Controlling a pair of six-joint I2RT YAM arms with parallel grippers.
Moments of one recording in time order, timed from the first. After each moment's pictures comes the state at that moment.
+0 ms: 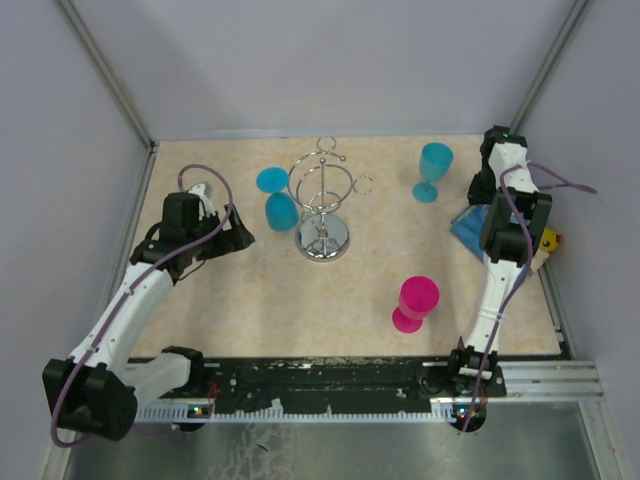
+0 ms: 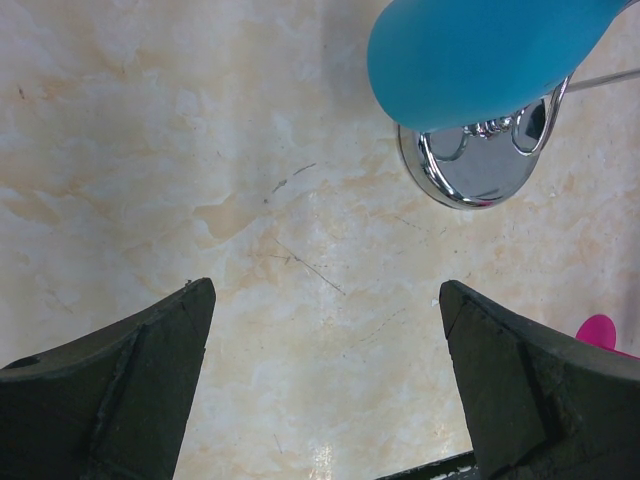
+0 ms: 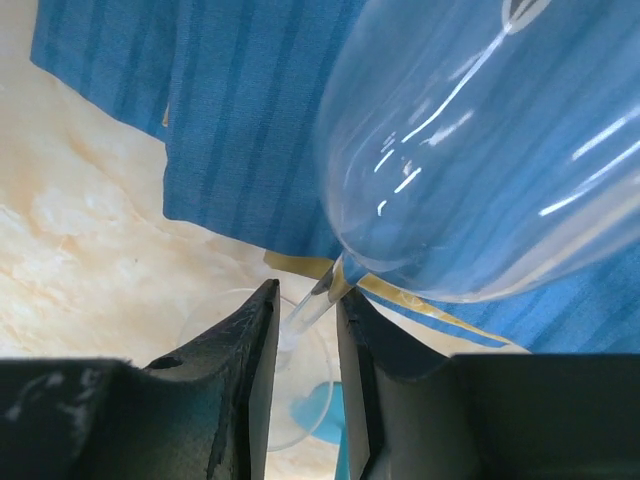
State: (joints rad) left arm -0.21 1.07 0.87 -0.53 0.12 -0.43; right arm -0.21 2.34 2.07 -1.16 0.26 1.84
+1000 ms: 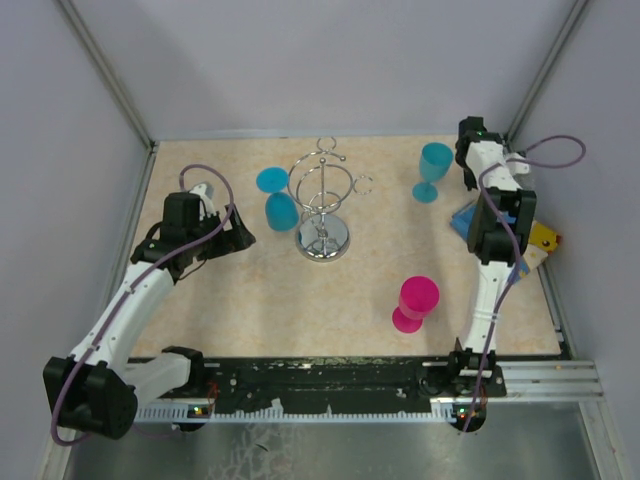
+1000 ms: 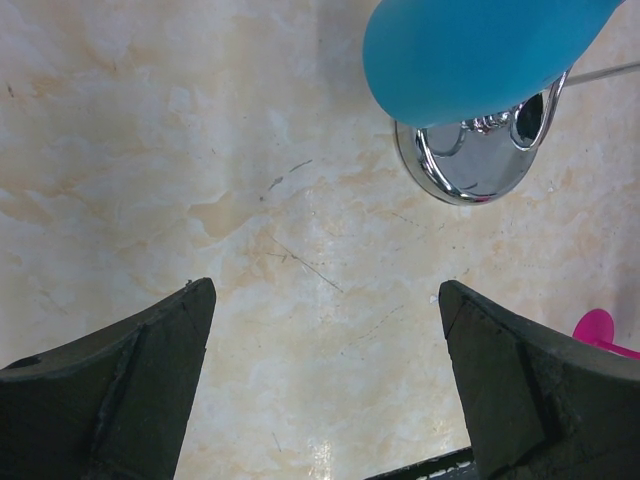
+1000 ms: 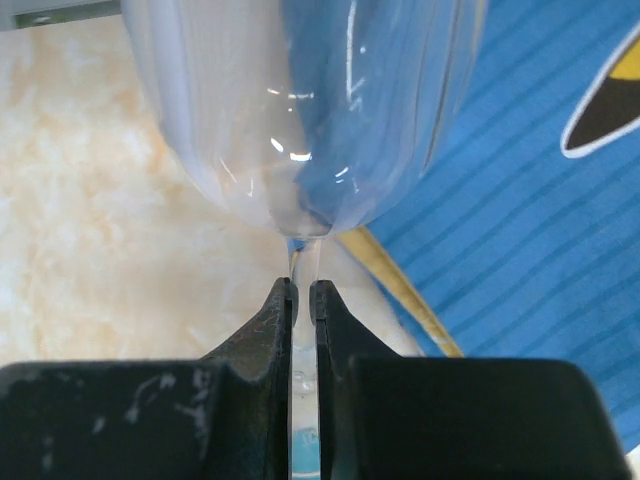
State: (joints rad) left arm -0.21 1.08 0.87 -0.52 0.13 -0.43; right arm -0.10 2.30 2.02 -0.98 0.64 1.52
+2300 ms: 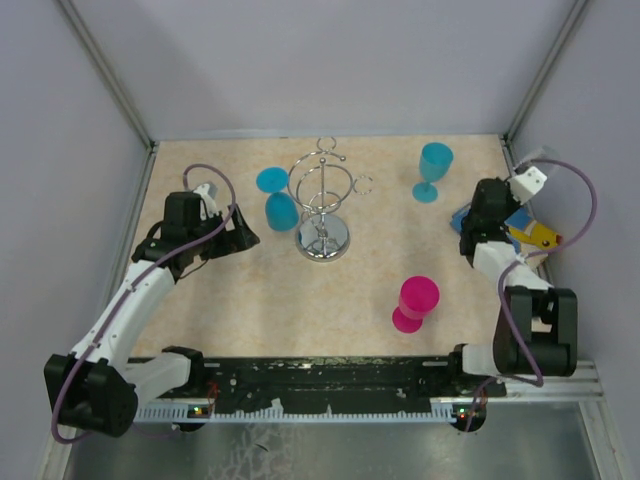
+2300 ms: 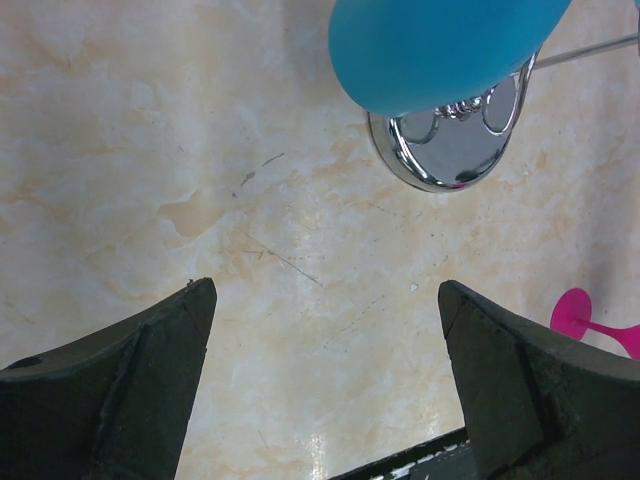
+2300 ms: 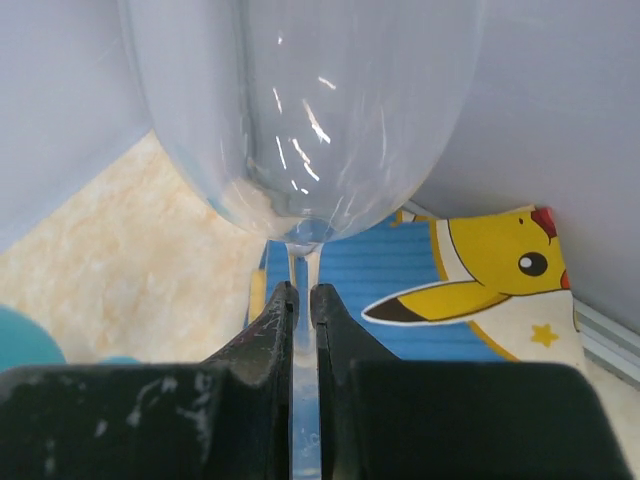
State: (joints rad) left arm -0.21 1.09 0.87 -0.51 0.19 -0.43; right arm -0.06 1.41 0.79 0.40 0.76 0.36
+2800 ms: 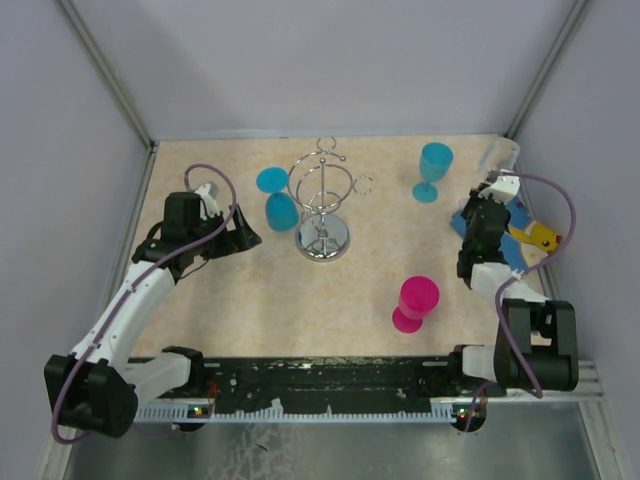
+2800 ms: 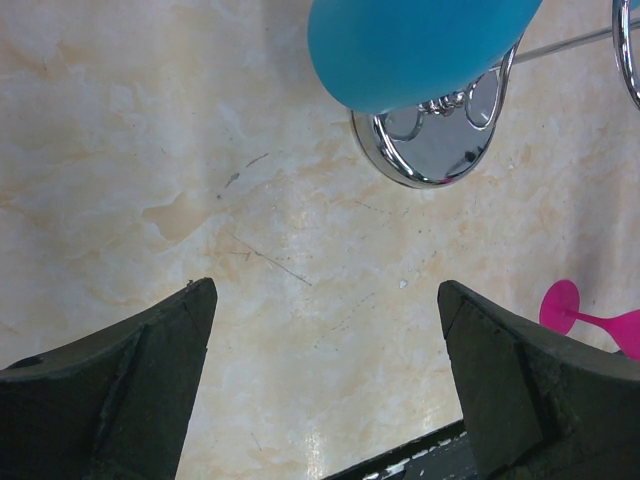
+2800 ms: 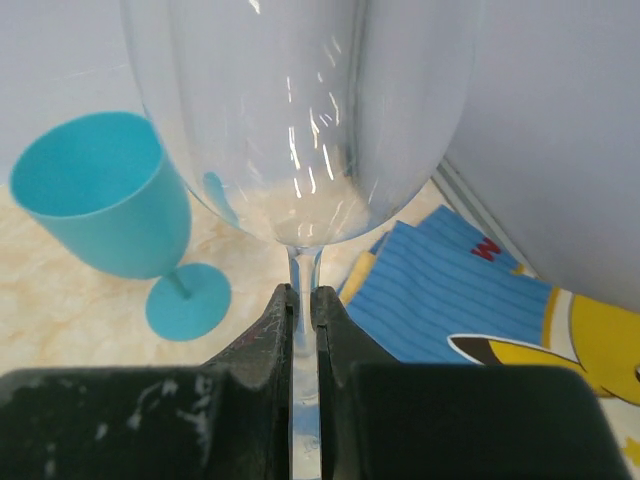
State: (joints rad) left arm -0.21 1.08 0.86 -0.49 0.23 -0.43; right arm -0.06 1.27 0.53 0.69 0.32 0.09
